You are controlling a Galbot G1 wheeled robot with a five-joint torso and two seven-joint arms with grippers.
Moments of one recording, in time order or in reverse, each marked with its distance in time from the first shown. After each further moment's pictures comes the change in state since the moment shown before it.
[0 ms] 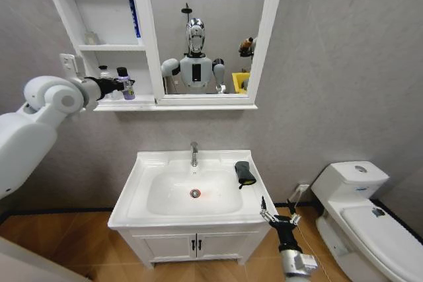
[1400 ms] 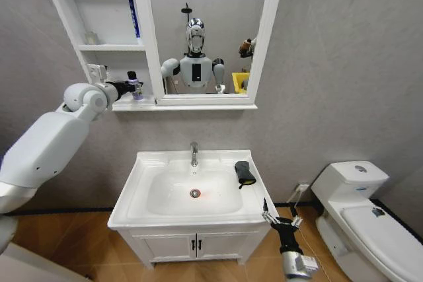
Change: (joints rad) left arm 0.063 -0.109 -0.023 0.148 0.157 -0.131 0.100; right arm -0.004 0.007 0.008 -0.026 0.003 0.007 0.006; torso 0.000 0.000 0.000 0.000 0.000
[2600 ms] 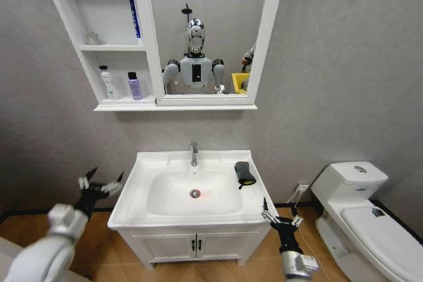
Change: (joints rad) left arm 1.857 -0.491 -1.096 -0.720 0.776 -0.481 0.258; right arm -0.023 0.015 0.002 0.091 -0.014 -0.091 0.029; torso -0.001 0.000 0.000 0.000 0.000
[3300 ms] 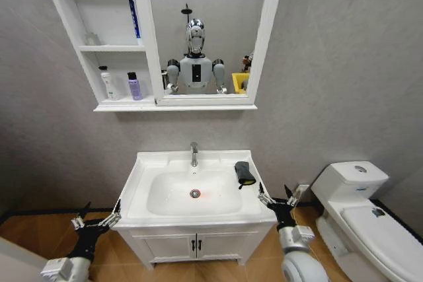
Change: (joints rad) left arm -0.008 -0.211 0.021 -0.049 0.061 -0.028 0.038; right arm 0.228 -0.078 -0.023 0.016 0.112 -0.302 -0.007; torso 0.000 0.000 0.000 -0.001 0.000
